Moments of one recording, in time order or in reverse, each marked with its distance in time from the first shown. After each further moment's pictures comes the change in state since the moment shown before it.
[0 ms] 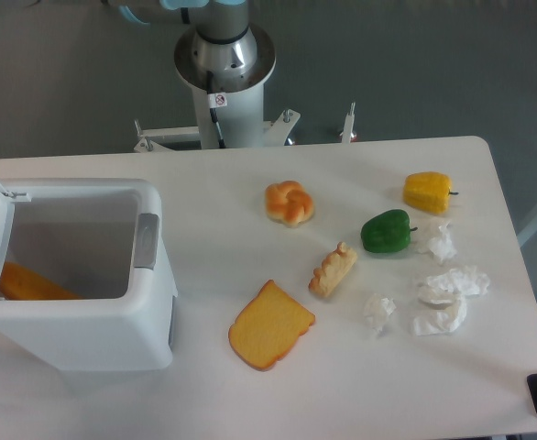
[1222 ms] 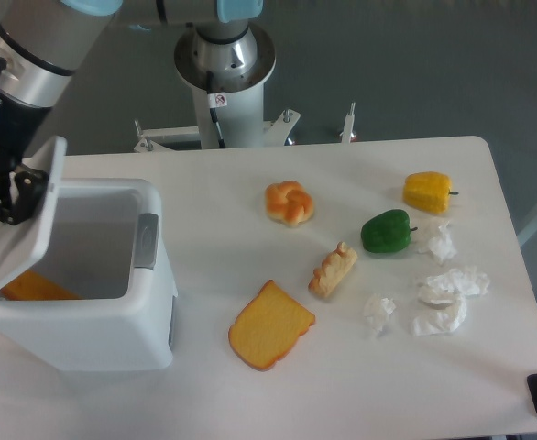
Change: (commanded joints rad) arm 0.149 0.006 -0.045 0.000 0.267 0.043
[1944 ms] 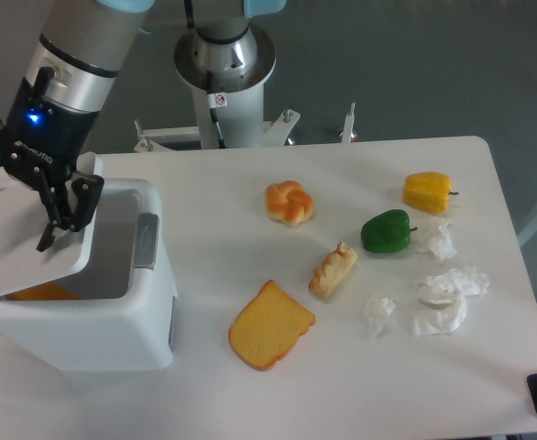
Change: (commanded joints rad) arm 0.028 0.038 -0.061 -0.005 0.081 0.032
